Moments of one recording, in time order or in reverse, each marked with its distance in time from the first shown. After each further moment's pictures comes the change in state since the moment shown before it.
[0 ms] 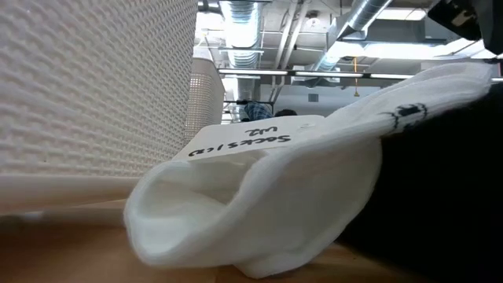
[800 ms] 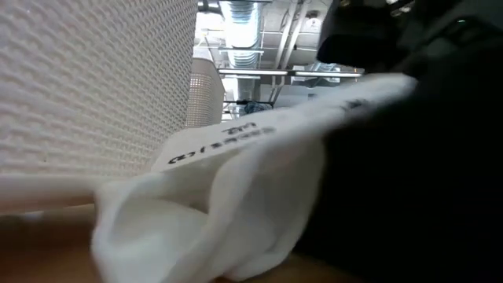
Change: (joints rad) left arm 0.000 0.000 0.000 0.013 0.000 0.001; right arm -0.237 0.397 -0.020 0.318 0.040 -0.136
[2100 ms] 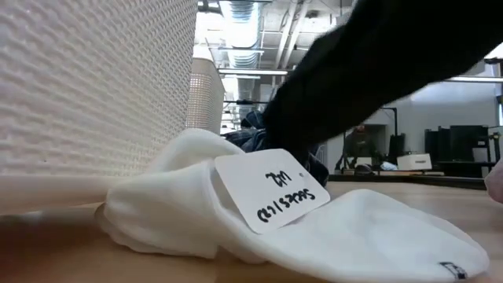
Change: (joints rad) left arm 0.057 0.000 0.000 0.112 -0.021 0.197; right arm 0.063 -0.419 -0.011 -0.299 0.345 0.035
